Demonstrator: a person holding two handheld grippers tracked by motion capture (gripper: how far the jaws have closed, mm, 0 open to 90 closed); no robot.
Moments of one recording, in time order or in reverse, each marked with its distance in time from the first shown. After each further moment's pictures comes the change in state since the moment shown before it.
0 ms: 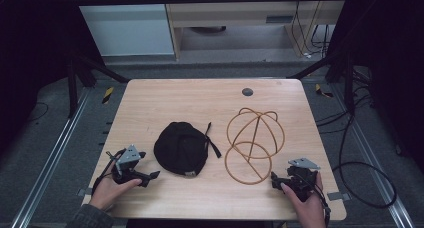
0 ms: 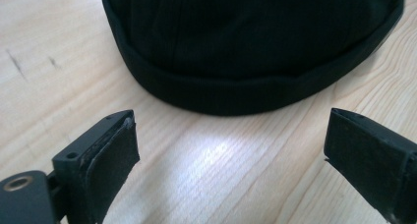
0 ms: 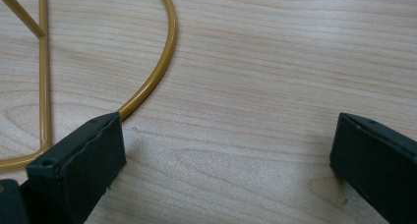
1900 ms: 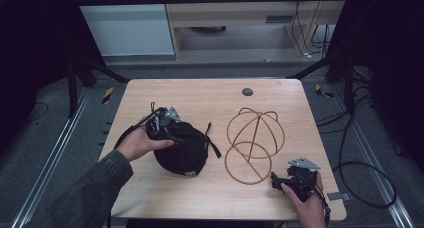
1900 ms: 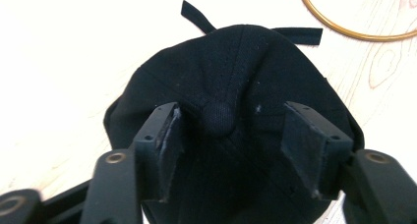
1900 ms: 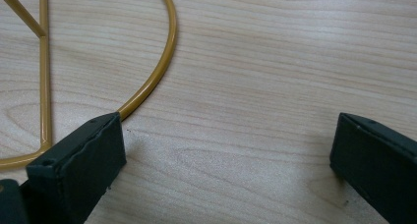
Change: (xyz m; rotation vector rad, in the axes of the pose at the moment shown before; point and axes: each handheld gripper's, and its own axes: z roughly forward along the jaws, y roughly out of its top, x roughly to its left) left arm -0.008 0.168 0.036 0.338 -0.040 0.200; right arm 0.000 0.000 0.000 0.000 0.001 -0.005
